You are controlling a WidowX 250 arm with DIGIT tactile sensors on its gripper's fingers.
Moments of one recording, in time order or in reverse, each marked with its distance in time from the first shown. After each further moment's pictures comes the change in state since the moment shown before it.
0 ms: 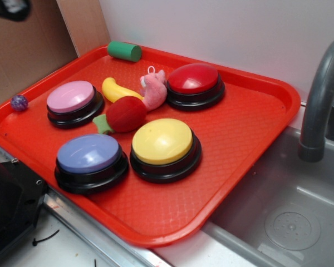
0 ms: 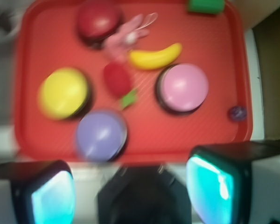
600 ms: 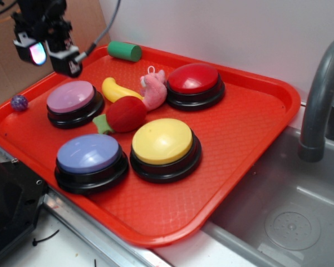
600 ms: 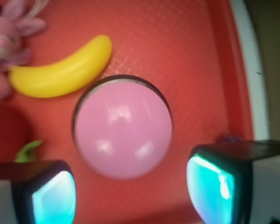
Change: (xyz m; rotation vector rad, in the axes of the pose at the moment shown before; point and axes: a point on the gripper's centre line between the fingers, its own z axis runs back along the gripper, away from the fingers) arm 0.047 0.042 -0.111 0.058 0.091 -0.022
